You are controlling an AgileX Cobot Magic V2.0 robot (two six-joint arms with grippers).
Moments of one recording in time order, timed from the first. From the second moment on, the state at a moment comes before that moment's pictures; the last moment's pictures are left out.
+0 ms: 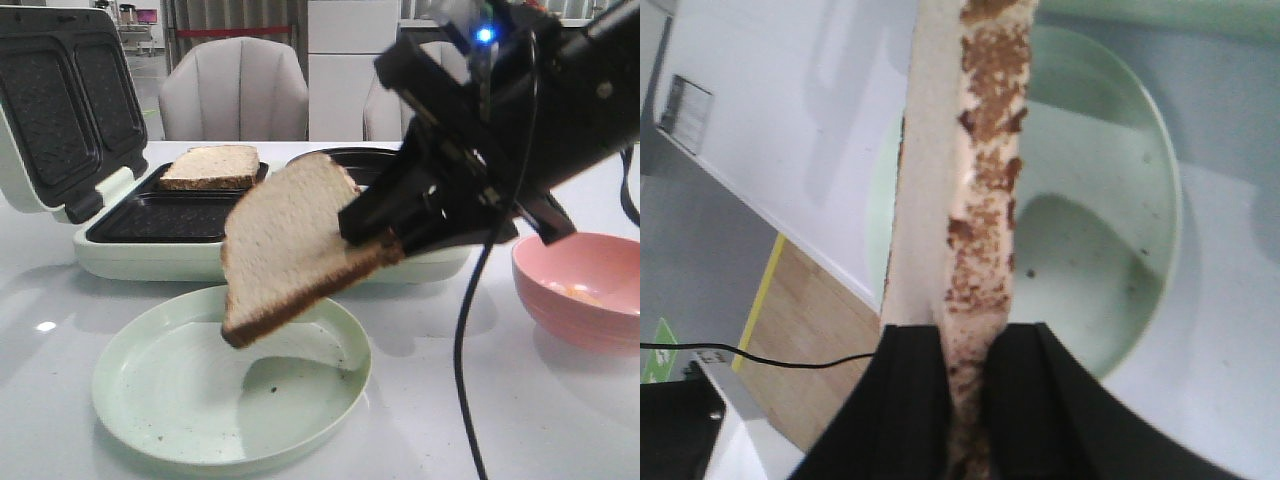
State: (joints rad) left arm -1.04 0.60 -0.66 0.32 0.70 -0.47; right arm 0.35 1.48 -0.78 1.27 0.65 -0.81
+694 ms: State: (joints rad) left arm -1.04 0.60 -0.66 0.32 0.70 -0.48; right arm 0.47 1.88 -1.35 1.50 0.47 -0.82
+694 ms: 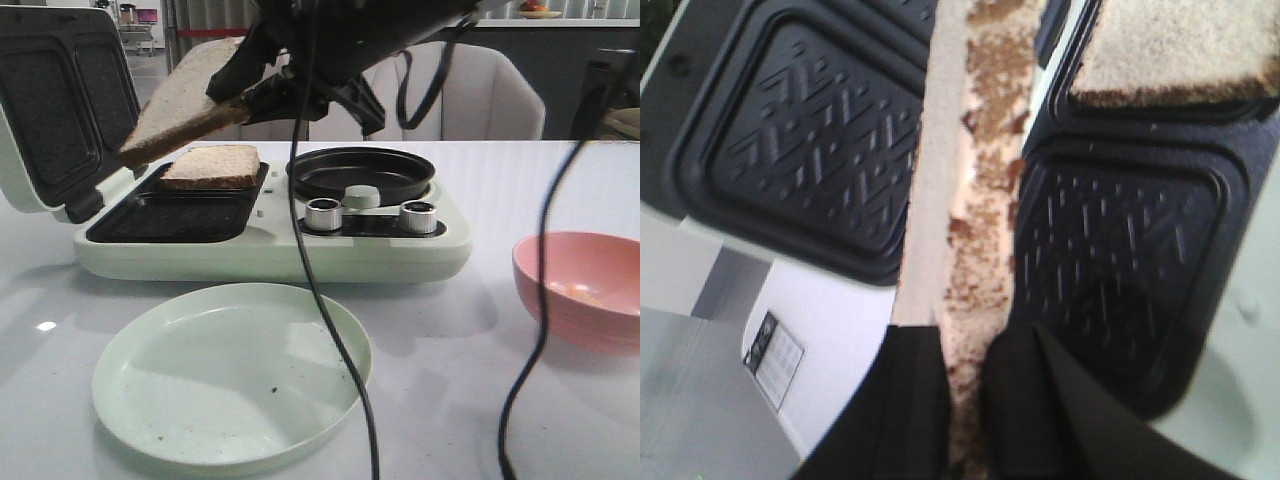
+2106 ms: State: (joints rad) left arm -1.04 0.60 -0.66 0.32 0.70 -0.48; right arm 0.47 1.21 -0.97 0.49 0.55 -0.36
